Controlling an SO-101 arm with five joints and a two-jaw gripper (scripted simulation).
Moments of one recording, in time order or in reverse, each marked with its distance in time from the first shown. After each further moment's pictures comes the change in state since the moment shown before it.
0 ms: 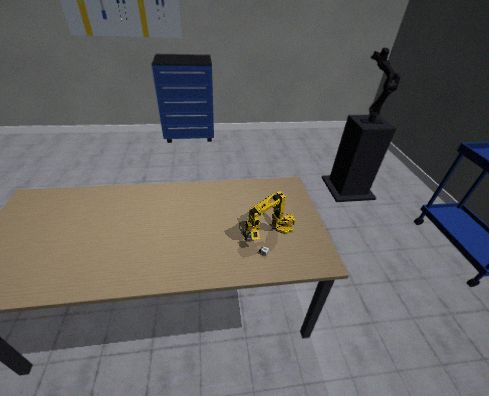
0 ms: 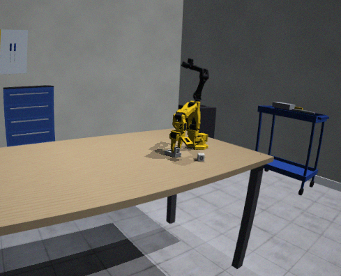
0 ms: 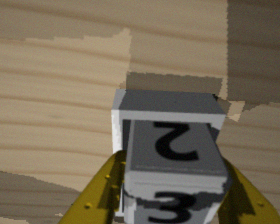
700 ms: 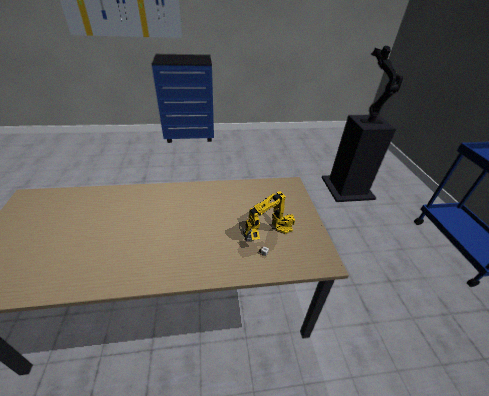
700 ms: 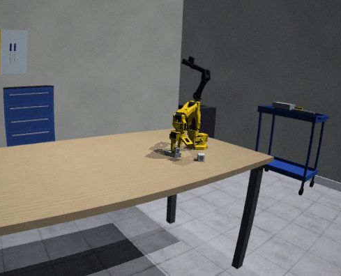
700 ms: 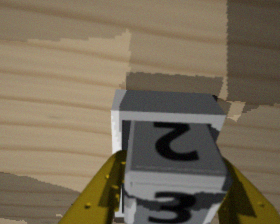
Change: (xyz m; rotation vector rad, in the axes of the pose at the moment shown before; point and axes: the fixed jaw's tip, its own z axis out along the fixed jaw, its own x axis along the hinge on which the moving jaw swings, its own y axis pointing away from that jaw) arm 0.000 0.000 0.000 0.000 0.000 0.000
